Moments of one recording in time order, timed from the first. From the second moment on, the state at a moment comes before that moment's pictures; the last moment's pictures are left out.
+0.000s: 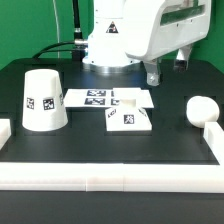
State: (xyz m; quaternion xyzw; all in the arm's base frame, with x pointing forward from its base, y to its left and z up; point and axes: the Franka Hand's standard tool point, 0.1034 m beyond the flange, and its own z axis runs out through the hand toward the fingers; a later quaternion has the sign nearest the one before) arm 0.567 0.056 0.122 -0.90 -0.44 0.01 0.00
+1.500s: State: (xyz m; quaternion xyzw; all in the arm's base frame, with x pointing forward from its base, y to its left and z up) arm 0.525 0.010 0.110 -0.95 -0.32 0.02 0.00
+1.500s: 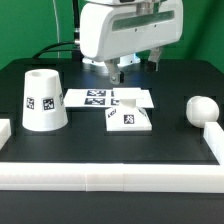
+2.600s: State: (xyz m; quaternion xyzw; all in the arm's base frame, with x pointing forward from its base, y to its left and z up) arm 0.479 0.003 0.084 -1.00 -0.06 0.03 0.01
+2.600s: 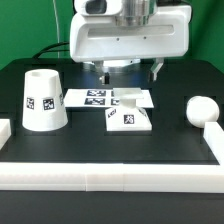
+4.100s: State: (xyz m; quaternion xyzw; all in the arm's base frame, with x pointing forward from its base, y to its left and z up) arm 0.465 0.003 0.054 -1.00 -0.08 0.04 0.01
